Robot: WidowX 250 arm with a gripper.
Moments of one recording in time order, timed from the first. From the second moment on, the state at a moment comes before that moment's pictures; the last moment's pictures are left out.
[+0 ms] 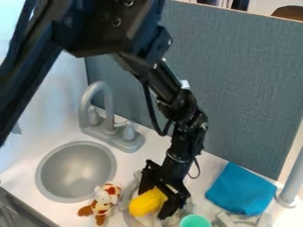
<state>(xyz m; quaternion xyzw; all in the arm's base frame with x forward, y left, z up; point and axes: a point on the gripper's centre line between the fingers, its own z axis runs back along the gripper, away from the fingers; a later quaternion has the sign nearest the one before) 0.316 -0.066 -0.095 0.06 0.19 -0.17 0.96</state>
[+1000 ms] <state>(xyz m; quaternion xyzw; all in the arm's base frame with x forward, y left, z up) 0.317 -0.130 0.026 0.04 0.05 -0.18 0.98</state>
